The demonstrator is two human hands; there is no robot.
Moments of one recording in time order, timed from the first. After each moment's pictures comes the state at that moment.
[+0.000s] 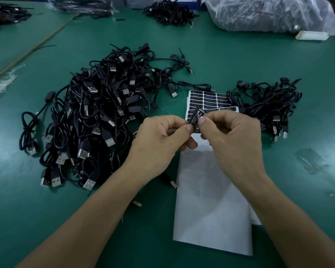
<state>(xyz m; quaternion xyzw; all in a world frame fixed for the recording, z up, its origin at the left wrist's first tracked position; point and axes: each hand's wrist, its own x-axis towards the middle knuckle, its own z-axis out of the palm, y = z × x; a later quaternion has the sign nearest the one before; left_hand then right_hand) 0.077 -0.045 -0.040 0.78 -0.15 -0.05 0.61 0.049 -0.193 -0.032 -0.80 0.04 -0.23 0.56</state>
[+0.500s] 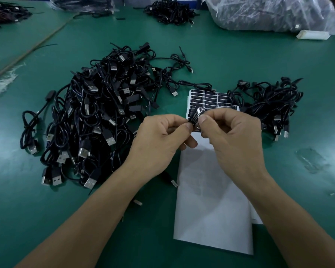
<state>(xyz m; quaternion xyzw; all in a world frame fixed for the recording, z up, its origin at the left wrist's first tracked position) 0.079 -0.045 -0.041 0.77 -0.15 -0.05 0.62 0.048 -0.193 -0.032 -0.80 -0.01 -0.22 0.56</state>
